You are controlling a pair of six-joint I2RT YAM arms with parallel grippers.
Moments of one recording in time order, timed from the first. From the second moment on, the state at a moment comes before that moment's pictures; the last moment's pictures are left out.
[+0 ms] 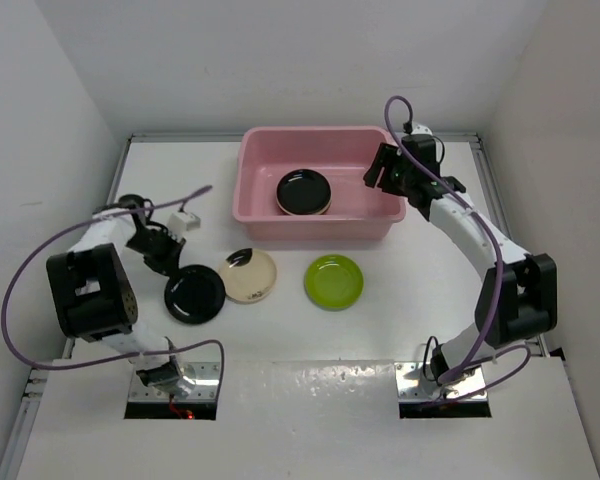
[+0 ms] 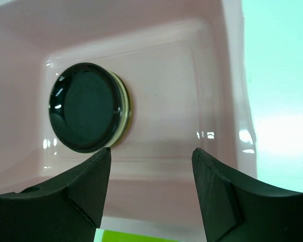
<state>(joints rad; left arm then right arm) 0.25 1.56 0.97 -0.93 0.39 0.90 0.24 1.56 1.20 -0.23 0.03 0.44</state>
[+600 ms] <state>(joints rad) 0.48 1.75 1.72 -0.94 0.65 0.59 0.18 1.47 1.12 -0.23 0.04 0.49</state>
